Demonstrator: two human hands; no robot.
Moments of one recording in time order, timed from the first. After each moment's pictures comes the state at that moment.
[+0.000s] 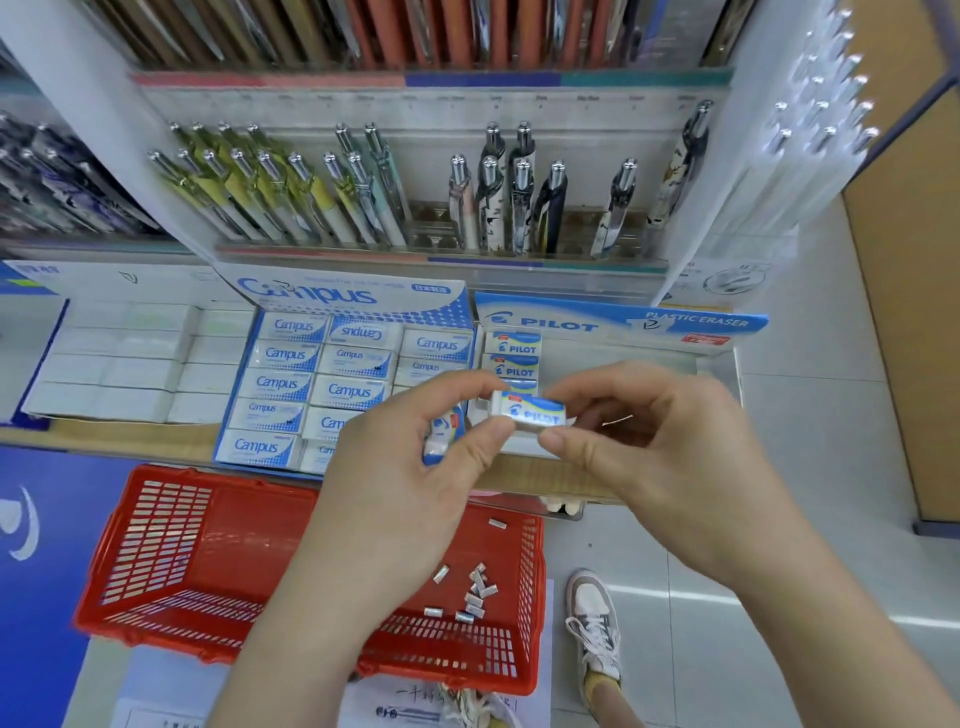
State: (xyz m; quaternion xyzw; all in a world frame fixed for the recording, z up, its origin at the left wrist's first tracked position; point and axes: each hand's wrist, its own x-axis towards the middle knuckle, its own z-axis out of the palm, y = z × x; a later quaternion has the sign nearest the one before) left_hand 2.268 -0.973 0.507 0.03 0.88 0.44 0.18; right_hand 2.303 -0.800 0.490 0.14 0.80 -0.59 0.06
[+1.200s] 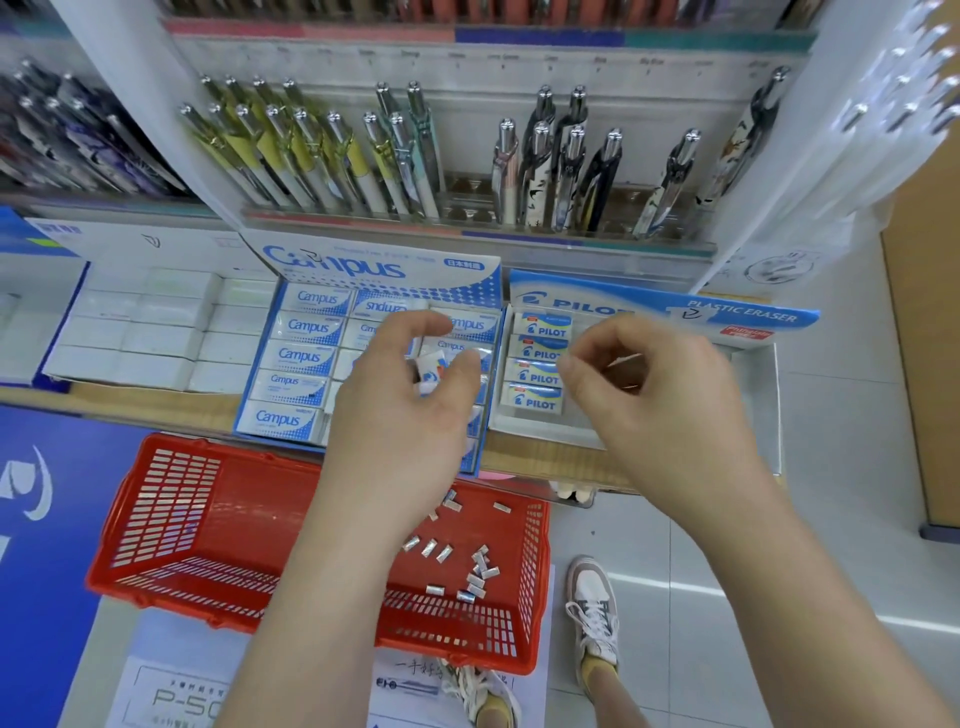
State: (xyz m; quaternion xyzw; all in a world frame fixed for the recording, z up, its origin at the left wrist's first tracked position) left_hand 2.251 -0.977 0.496 -0.09 0.85 0.49 0.15; right_hand 2.278 -0.818 0.477 0.16 0.87 -0.46 0.01
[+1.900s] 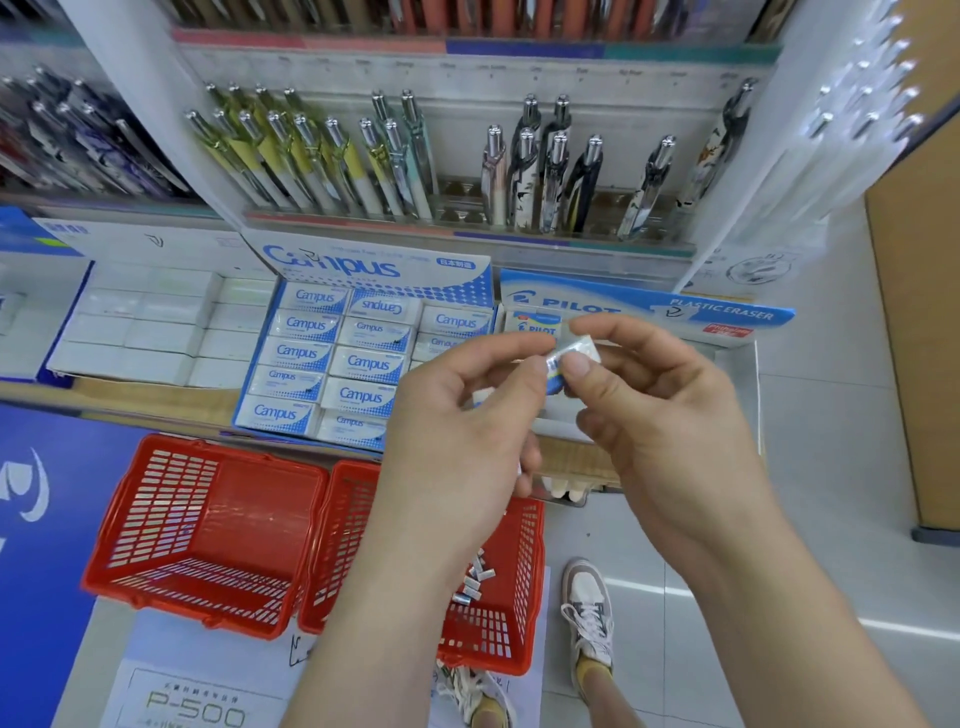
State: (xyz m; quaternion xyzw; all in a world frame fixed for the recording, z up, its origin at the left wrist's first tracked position) left_hand 2.276 -0.945 0.513 -0.10 0.71 0.68 0.18; right_hand 2.298 -0.824 0.495 0.24 0.55 -0.80 0.03
